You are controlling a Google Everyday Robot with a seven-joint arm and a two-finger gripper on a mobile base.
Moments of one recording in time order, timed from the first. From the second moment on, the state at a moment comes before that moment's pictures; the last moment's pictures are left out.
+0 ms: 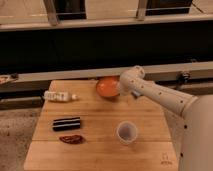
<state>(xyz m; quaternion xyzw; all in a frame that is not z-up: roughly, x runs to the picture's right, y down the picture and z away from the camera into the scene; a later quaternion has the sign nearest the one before) 0.100 0.081 0.922 -0.16 -0.15 -0.32 0.92</state>
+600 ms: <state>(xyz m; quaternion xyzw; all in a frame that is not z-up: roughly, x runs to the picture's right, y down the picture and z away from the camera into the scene) 0.098 0.078 0.912 -0.15 -0.15 -0.32 0.92</state>
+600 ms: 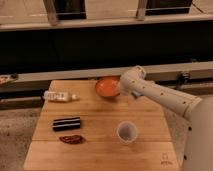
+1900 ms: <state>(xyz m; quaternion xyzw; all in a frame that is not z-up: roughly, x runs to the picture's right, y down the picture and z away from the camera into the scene) 0.098 0.067 0.887 -0.12 -0.17 -0.33 0.92</state>
